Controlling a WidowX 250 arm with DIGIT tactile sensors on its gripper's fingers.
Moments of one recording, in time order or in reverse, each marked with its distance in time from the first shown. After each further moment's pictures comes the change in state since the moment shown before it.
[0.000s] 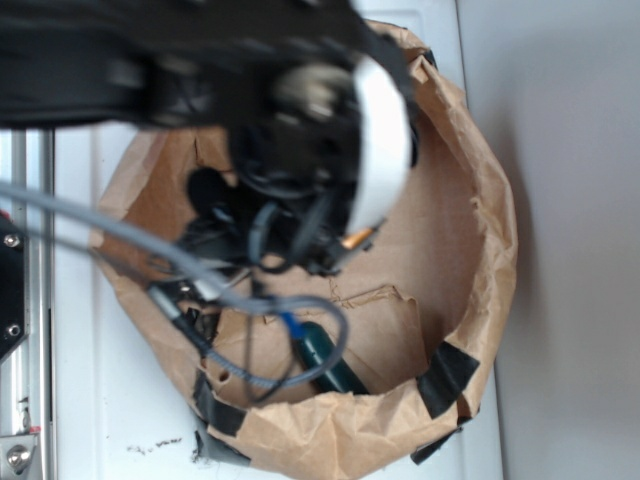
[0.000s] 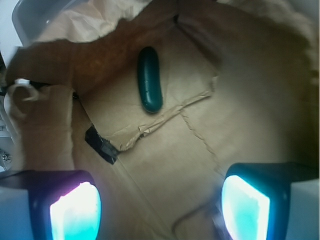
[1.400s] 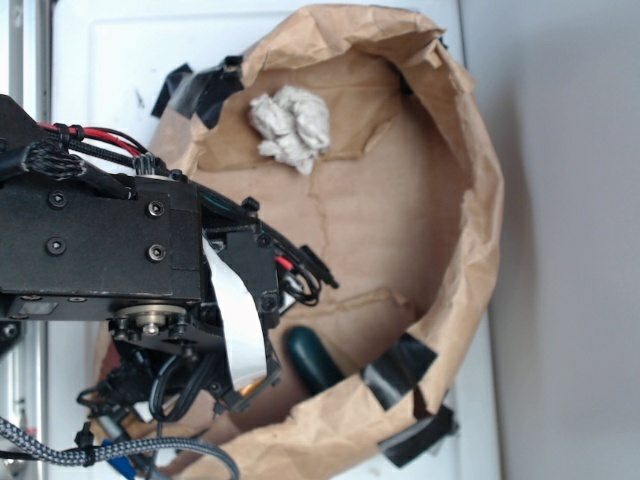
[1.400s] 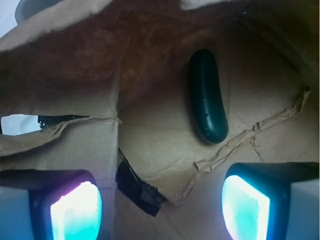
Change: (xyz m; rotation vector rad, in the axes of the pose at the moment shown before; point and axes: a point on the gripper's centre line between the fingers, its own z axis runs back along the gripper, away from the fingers) arm 0.026 -0.067 -0.036 0.049 -0.093 -0.040
